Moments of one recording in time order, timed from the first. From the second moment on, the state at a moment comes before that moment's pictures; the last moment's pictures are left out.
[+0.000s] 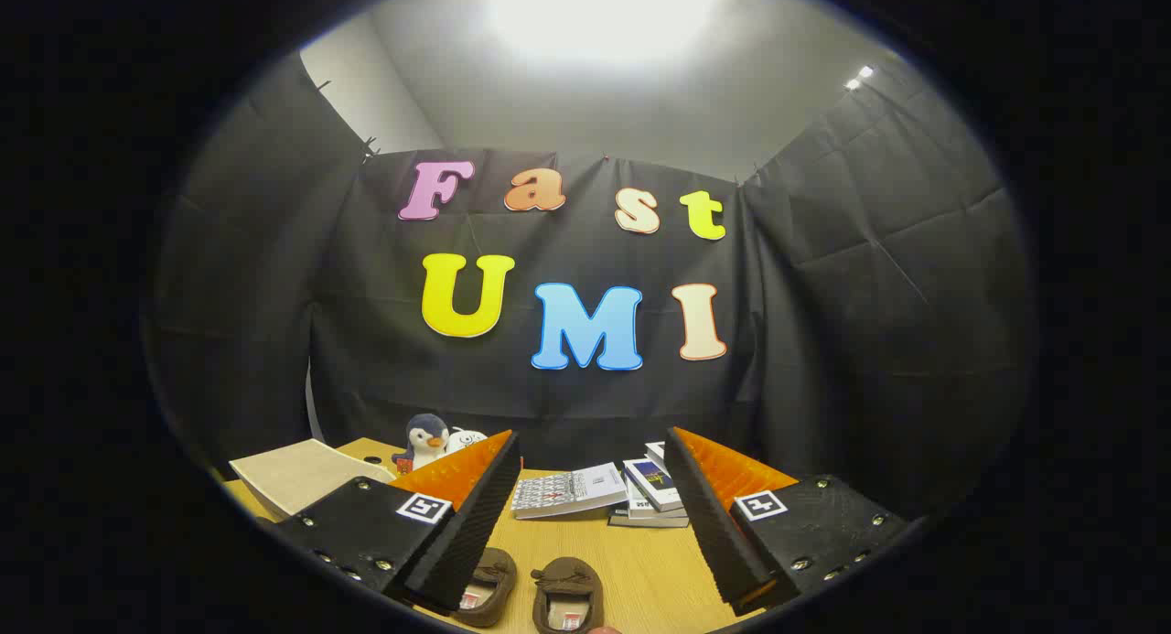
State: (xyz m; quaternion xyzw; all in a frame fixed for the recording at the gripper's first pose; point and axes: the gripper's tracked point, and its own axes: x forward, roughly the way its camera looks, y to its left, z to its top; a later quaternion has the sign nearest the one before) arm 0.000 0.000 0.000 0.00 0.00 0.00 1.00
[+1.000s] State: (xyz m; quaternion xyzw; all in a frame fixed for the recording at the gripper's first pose) arm -0.001 0.031 -0.010 0.03 0.00 0.04 1.00
